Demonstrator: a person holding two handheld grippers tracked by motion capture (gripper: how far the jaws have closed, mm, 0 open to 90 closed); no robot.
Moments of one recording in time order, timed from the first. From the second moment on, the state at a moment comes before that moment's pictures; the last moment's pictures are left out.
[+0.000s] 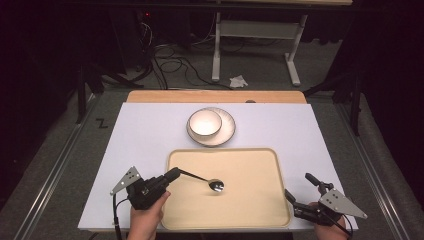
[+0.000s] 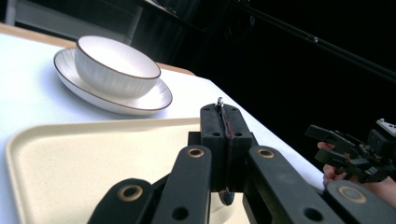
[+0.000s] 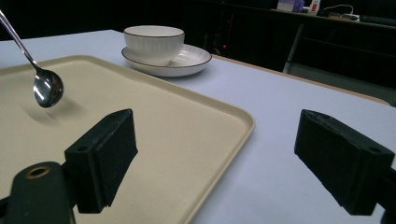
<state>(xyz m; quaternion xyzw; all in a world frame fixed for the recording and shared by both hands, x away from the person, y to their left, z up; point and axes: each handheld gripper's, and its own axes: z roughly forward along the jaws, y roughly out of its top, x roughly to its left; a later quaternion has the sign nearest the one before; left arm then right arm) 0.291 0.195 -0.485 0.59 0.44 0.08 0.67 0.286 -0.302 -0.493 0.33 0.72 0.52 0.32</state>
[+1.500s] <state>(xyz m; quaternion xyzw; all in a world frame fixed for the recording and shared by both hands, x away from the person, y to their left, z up) 0.306 0.195 -0.514 0.61 0.53 0.06 0.58 0.287 -0.302 -0.494 0.33 0.73 0.52 0.31</state>
